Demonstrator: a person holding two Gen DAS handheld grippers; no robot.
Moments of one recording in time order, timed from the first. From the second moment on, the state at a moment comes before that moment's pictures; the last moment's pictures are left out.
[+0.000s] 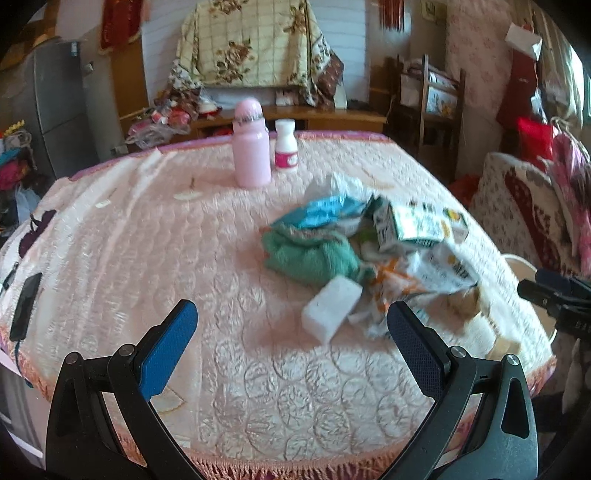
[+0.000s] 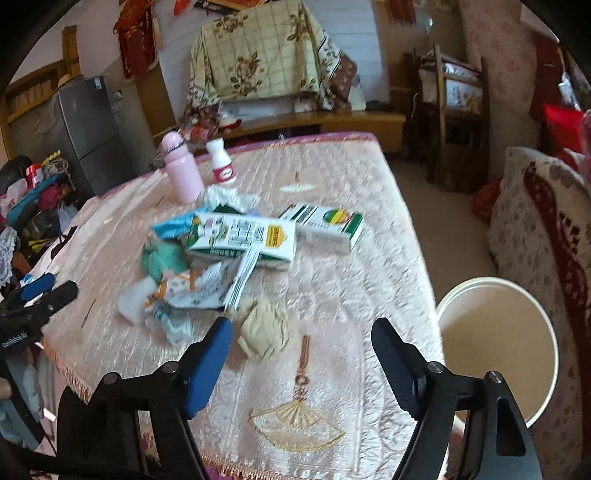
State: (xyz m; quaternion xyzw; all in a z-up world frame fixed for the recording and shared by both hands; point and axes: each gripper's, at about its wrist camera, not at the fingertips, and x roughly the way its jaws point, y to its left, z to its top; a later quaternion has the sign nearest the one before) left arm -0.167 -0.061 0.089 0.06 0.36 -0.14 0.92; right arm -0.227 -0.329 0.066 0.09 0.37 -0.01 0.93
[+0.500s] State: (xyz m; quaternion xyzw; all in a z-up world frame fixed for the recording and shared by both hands) left arm -0.109 -0.083 0.033 0.07 0.44 -0.17 0.88; right arm -0.175 -0.304 0.024 0.09 0.42 0.05 0.90
